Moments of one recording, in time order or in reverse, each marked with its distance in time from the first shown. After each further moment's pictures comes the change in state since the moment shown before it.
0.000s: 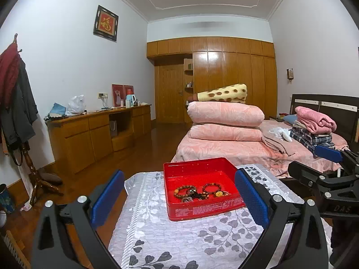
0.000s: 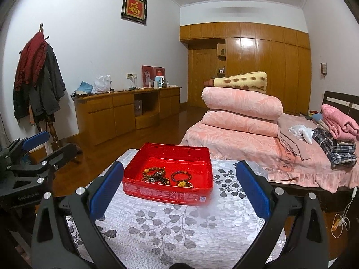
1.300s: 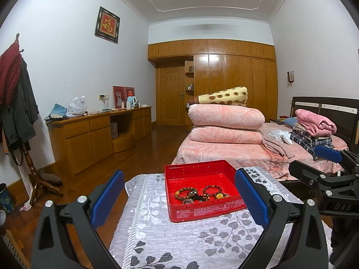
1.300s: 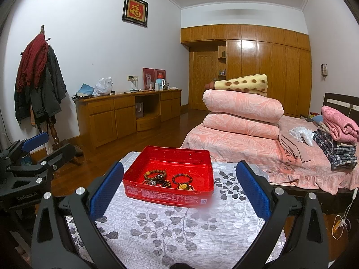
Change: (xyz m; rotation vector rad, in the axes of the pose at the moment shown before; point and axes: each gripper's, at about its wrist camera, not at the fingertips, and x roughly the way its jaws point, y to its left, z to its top) left arm -0.006 0.001 0.002 -0.008 -0.013 0.001; right arm -0.003 0.001 0.005 -0.002 -0.012 0.003
